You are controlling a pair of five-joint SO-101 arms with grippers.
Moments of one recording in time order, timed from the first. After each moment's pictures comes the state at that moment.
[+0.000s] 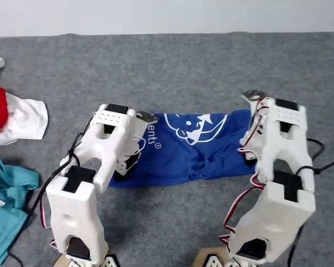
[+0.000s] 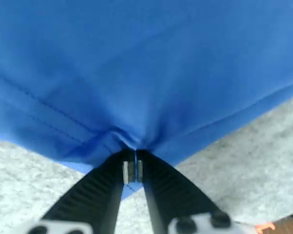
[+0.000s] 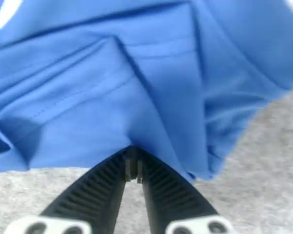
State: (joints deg) left arm 9.0 28.7 8.7 92.1 -13.8; right arm 13.3 20.4 4.2 78.0 28.2
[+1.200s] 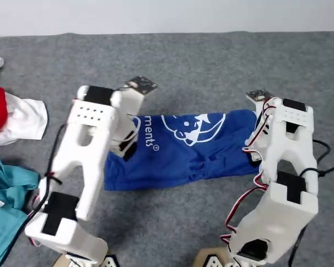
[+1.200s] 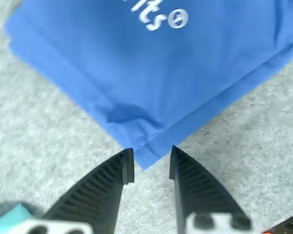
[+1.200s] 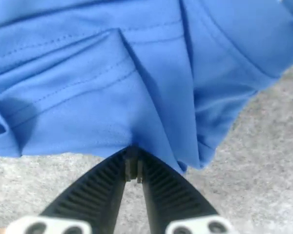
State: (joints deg) left arm 6.5 5.1 1.9 98.7 -14.3; right arm 14.5 18.3 4.0 80.6 31.1
